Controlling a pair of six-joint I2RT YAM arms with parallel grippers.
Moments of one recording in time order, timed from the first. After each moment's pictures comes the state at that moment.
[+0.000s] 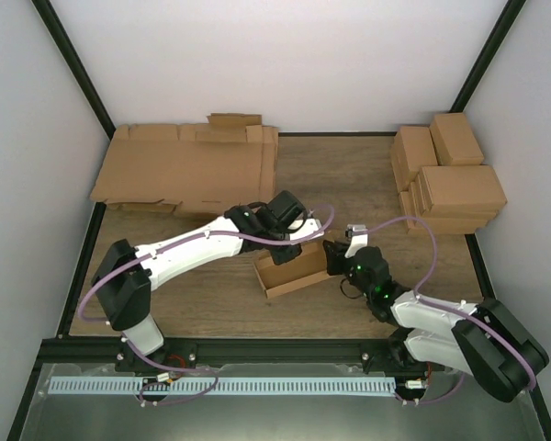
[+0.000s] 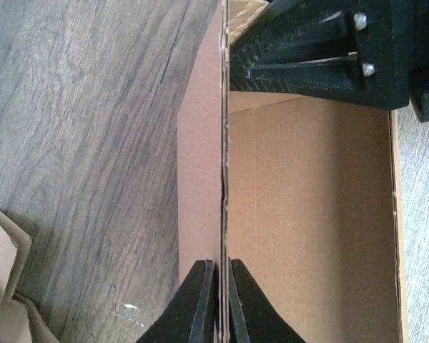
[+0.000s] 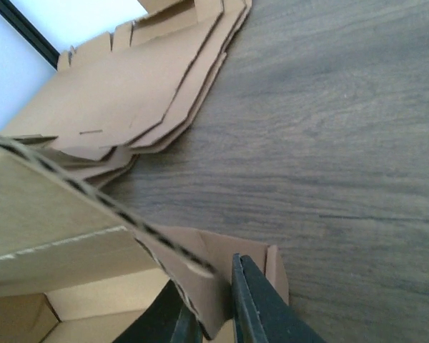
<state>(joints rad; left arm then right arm) -0.93 1.68 1.35 -0.69 0.04 0.32 0.62 1.11 0.15 0.64 0.08 0.52</state>
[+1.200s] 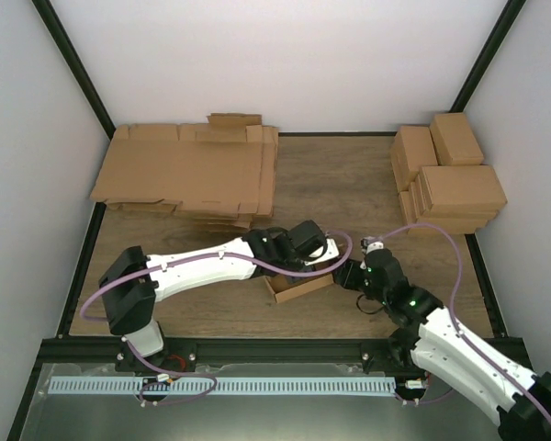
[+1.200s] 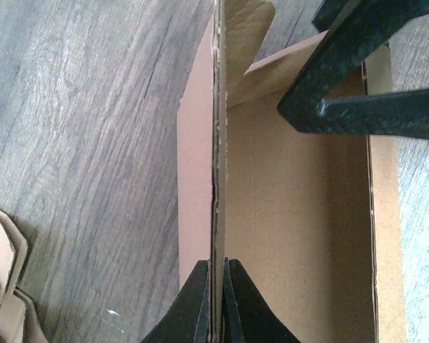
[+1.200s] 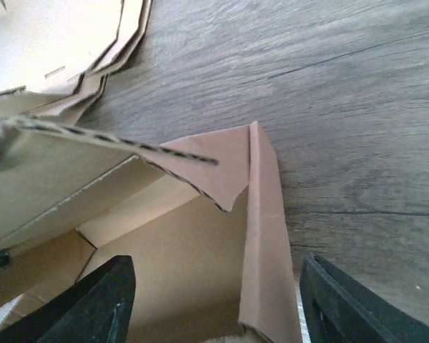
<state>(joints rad) -1.12 1.70 1.32 -0.64 -0.19 0.22 0.63 0.65 0.30 -0.28 0.01 0.75</state>
